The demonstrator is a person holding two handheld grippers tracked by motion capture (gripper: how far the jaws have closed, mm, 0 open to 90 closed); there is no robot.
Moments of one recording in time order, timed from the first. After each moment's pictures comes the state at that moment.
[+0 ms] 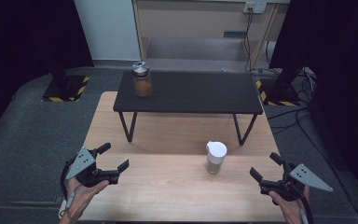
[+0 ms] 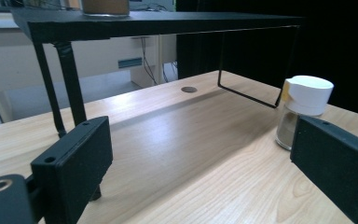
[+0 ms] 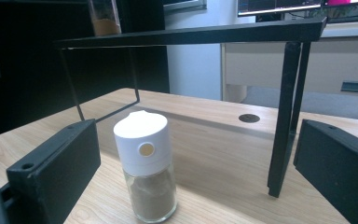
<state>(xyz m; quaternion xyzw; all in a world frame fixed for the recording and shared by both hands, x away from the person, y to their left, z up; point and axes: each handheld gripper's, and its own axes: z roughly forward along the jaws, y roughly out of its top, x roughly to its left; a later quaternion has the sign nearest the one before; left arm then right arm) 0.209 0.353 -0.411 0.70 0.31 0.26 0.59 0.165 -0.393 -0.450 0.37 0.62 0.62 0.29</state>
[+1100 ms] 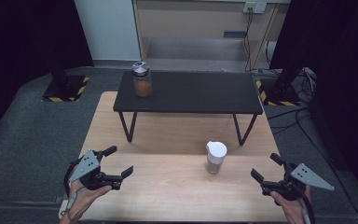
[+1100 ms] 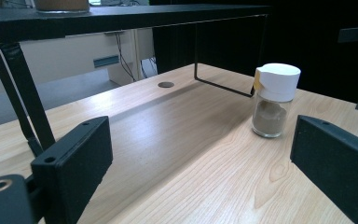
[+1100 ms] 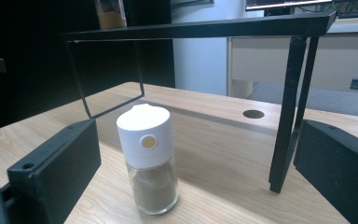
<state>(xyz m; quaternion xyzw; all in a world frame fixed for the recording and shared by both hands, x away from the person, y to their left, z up) 0.214 0.353 -0.408 0.72 0.27 0.24 0.59 0.169 -0.402 -0.447 0.36 0.64 0.62 0.28</state>
